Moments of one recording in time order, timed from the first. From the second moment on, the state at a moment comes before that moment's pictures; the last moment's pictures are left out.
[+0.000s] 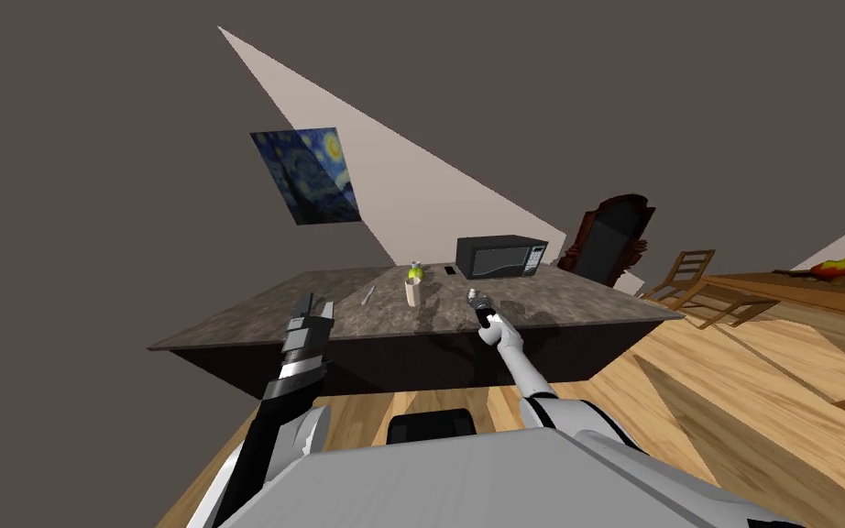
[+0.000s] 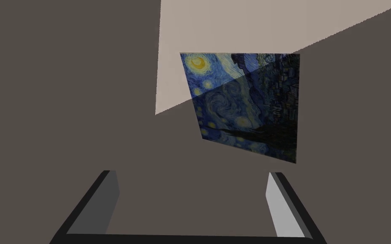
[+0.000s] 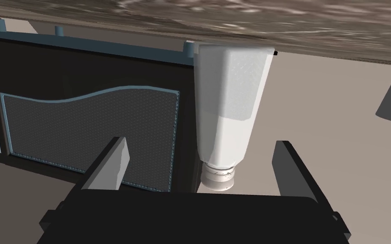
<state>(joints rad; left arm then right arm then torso) 0.55 0.00 0.07 -2.28 -0.03 -0.40 0.04 -0.37 -0.17 -0.20 -1.02 0.89 0.11 0.68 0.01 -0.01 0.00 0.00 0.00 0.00</state>
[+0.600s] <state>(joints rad) 0.55 0.00 0.07 -2.28 -0.03 -0.40 0.04 -0.33 -0.33 -0.08 -1.00 0.74 0.02 0.64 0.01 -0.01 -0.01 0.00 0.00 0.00</state>
